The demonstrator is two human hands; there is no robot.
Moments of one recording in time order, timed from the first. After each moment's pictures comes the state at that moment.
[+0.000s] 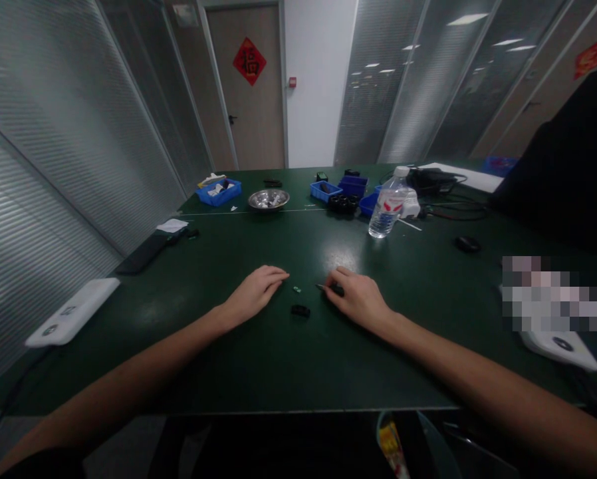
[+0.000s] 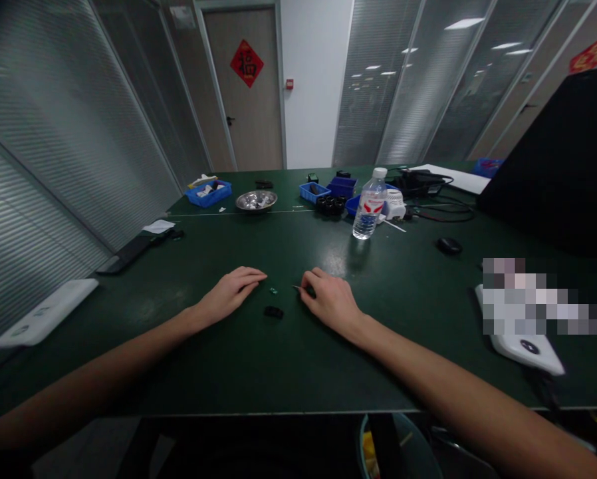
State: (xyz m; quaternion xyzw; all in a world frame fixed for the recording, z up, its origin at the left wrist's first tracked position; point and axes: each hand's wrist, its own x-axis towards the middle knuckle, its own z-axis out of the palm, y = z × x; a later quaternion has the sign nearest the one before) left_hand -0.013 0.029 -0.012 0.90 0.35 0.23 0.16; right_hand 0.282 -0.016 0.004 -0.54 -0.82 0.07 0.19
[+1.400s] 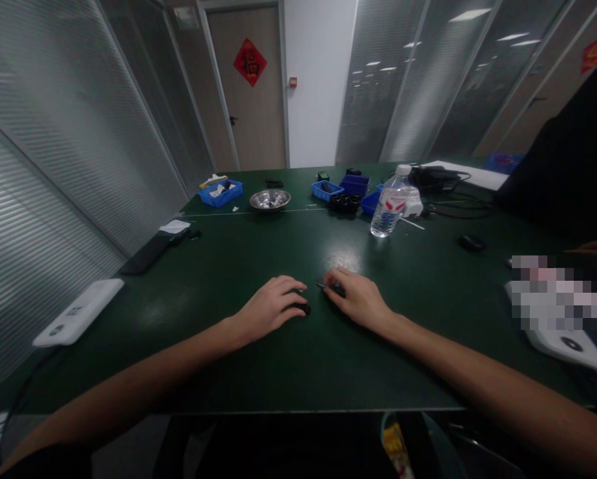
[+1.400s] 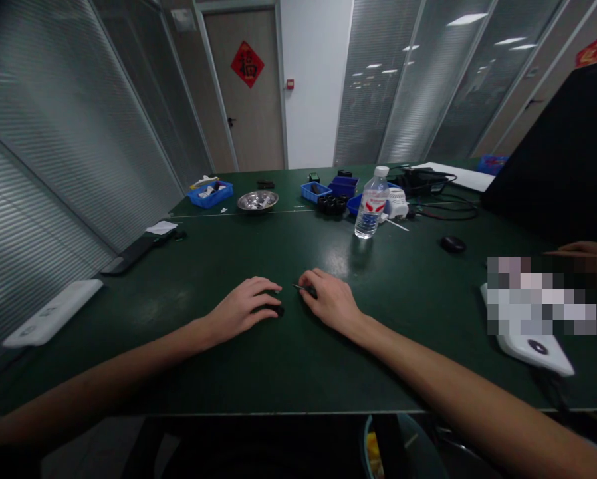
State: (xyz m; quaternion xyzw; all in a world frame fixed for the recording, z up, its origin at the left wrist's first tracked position) left_hand 0.015 -0.011 0.008 0.94 0.25 0.20 0.12; right_hand 0.283 -0.014 -0.004 -0.53 -0.81 0.11 0.22
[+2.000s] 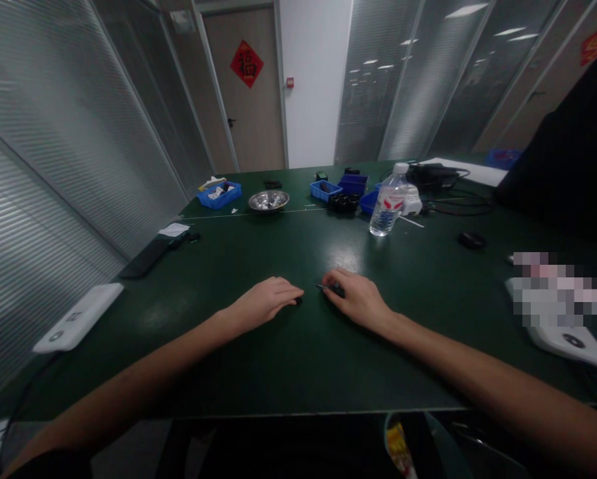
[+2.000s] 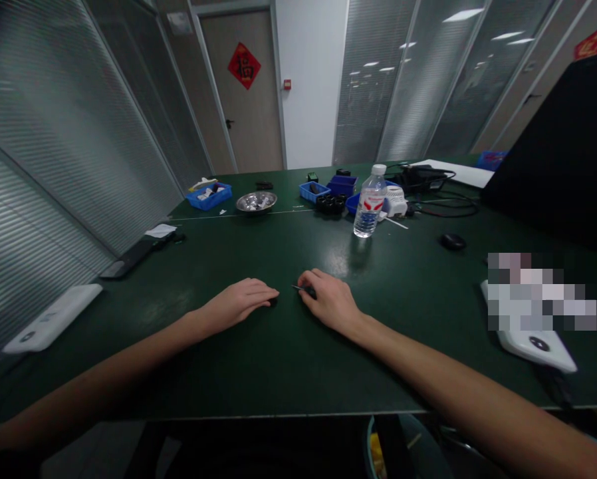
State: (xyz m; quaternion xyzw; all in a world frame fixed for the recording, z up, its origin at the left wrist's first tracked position) left_hand 0.007 0.015 0.000 0.96 0.22 0.16 0.10; right_hand 0.286 -0.014 -0.004 -0.53 -0.81 0.11 0.22
